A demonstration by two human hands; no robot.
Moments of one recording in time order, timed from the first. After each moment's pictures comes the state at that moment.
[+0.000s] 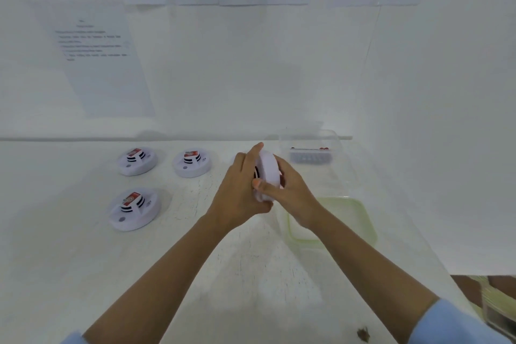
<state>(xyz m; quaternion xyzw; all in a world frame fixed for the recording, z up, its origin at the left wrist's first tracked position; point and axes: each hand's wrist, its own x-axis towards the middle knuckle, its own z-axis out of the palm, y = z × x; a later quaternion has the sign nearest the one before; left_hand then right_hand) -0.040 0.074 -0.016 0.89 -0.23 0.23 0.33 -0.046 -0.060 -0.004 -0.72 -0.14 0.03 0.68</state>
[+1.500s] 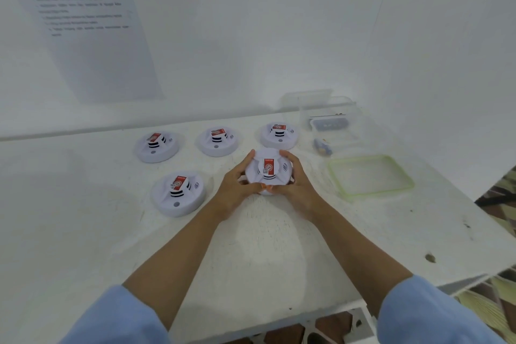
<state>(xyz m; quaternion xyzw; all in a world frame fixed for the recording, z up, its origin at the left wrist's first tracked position) -0.020 0.201 -0.086 0.72 -0.14 -0.12 0.66 -0.058 0.042 -0.070 -0.75 0.01 0.02 0.66</state>
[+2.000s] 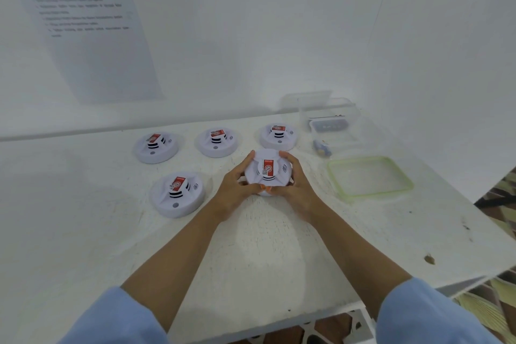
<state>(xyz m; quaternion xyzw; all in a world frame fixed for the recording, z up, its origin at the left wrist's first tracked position) -0.019 0.200 -0.086 0.72 -0.15 -0.12 0.67 -0.054 0.041 -0.076 -0.73 0.00 0.01 0.68</state>
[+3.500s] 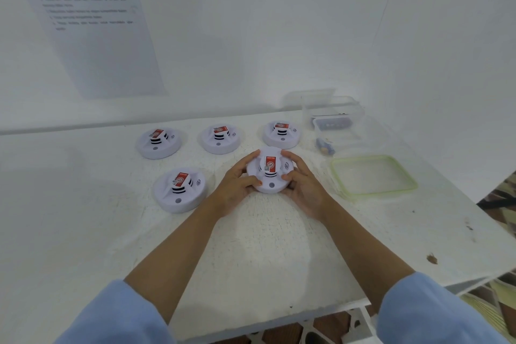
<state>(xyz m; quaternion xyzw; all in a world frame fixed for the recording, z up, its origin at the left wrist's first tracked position) -0.019 0.199 -0.078 0.59 -0.09 -0.20 0.78 -0.051 0.036 -0.076 -0.55 -0.01 0.04 0.83</state>
